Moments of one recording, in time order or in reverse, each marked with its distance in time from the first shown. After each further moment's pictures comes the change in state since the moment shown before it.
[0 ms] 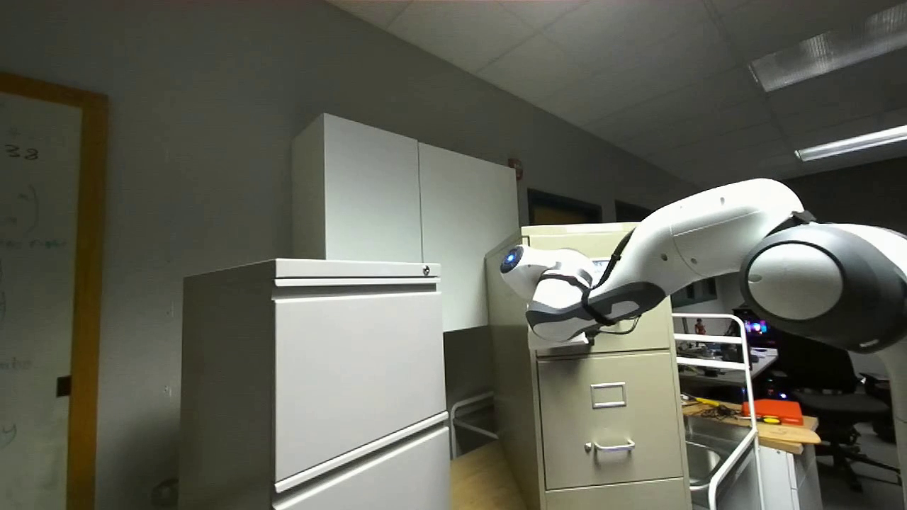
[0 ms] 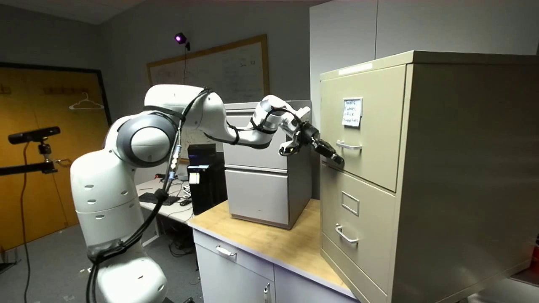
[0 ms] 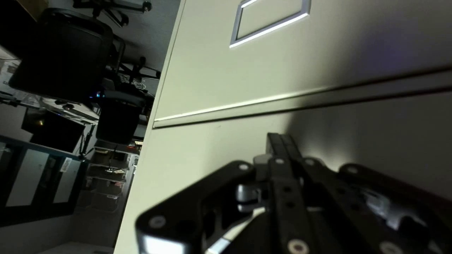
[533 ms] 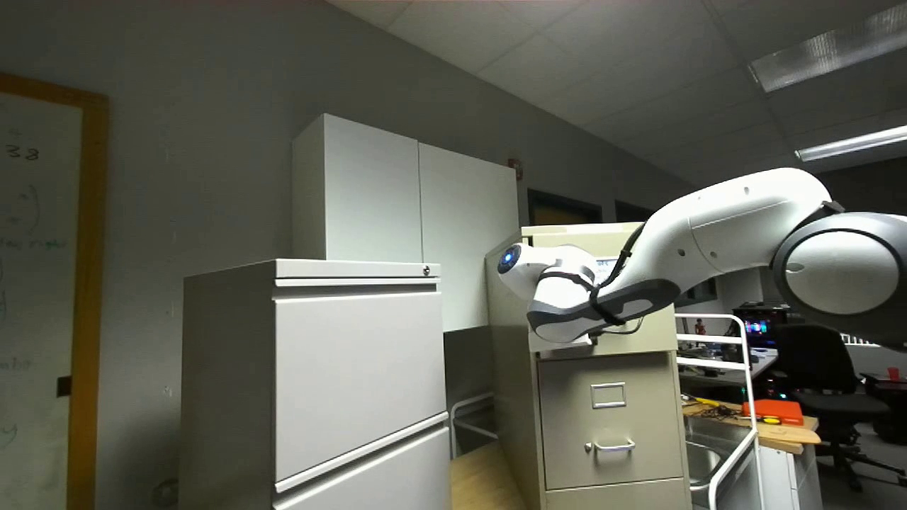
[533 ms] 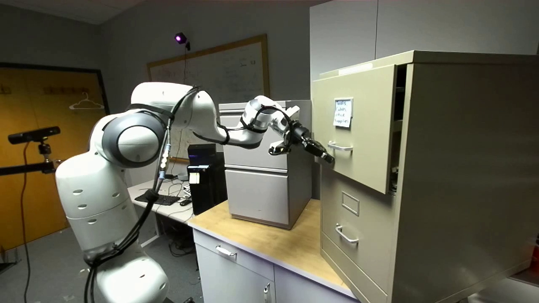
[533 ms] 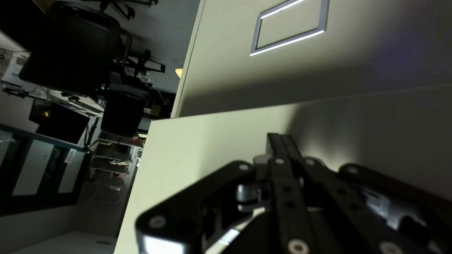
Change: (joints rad) arm 0.038 -0.080 0.018 -0.084 -0.036 -0.055 0.027
